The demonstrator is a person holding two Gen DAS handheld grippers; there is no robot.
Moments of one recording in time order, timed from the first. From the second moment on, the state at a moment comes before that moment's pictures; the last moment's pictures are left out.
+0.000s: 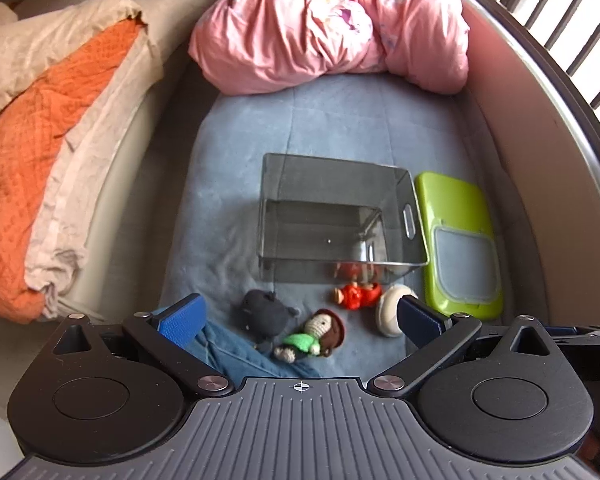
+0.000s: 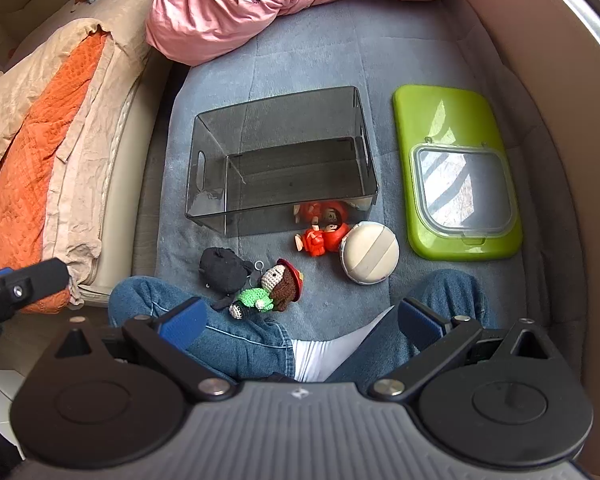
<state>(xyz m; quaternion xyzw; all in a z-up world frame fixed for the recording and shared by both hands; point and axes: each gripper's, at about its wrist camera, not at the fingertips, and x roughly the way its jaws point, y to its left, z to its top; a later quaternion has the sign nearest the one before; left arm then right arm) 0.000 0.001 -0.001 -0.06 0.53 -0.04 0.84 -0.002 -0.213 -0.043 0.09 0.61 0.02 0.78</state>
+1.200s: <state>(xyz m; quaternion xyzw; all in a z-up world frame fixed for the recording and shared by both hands) 0.005 0.000 -0.013 -0.06 0.56 -0.04 0.83 -0.001 -0.209 -0.043 0.09 0.62 0.03 0.78</state>
